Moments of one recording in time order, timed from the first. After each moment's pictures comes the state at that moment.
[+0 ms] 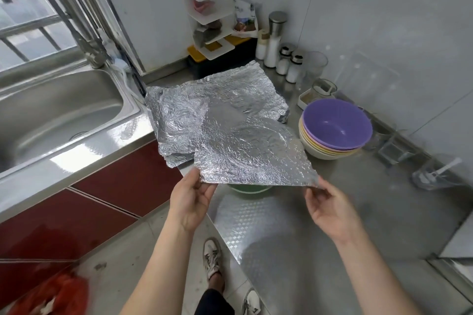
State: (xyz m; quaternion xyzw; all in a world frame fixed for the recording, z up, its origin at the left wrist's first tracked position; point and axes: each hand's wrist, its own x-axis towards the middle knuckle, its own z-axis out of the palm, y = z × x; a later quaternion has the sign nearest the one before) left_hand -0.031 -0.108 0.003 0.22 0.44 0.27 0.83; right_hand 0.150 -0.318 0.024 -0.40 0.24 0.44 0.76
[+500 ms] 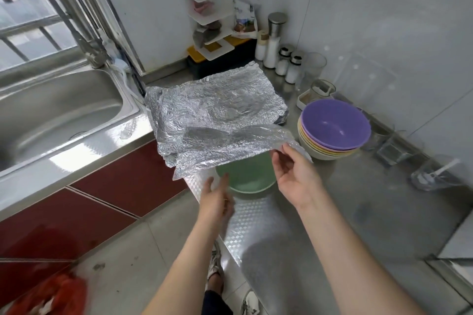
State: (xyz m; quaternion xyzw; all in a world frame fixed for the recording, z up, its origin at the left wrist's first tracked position) left_hand -0.006 -0.155 -0.005 0.38 0.55 0.15 0.73; right_hand 0.131 -0.237 0.080 -0.38 0.22 0.41 0.80
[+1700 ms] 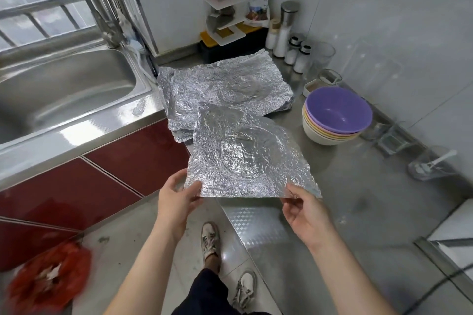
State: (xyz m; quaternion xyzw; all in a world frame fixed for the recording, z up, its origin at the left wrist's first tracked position) left_hand -0.110 -0.159 0.002 0.42 0.54 0.25 0.69; right_hand 0.074 -0.328 0.035 -0.56 0.23 0.43 0.67
